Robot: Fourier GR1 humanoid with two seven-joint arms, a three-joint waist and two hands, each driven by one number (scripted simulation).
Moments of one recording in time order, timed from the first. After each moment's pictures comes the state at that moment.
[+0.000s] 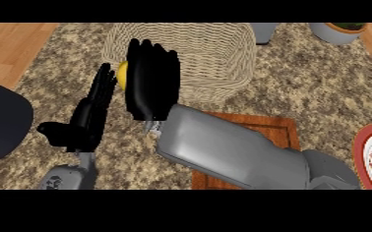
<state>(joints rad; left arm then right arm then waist) -0.12 0.08 -0.10 -1.60 0.05 0.14 0.03 -1.16 -0.02 0.87 -1.17 0.79 -0.42 1.23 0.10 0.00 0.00</state>
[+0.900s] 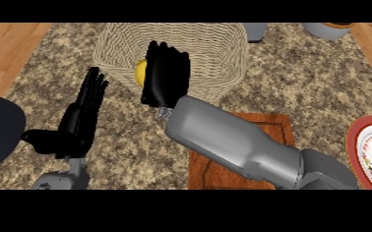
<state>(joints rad) -0.08 0.10 -0.06 -1.63 0.06 0.14 0.02 -1.15 -0.01 0.91 -0.98 0.71 -0.52 1.19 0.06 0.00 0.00</state>
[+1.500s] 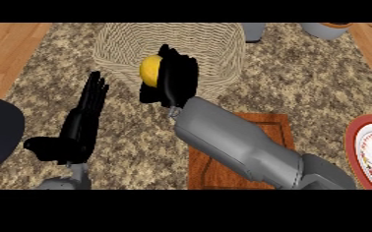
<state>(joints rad) -0.04 0.08 -0.08 -1.65 0.04 0.15 0.01 -1.10 -0.01 0.91 -0.91 0.66 -0.62 1.12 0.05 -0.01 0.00</state>
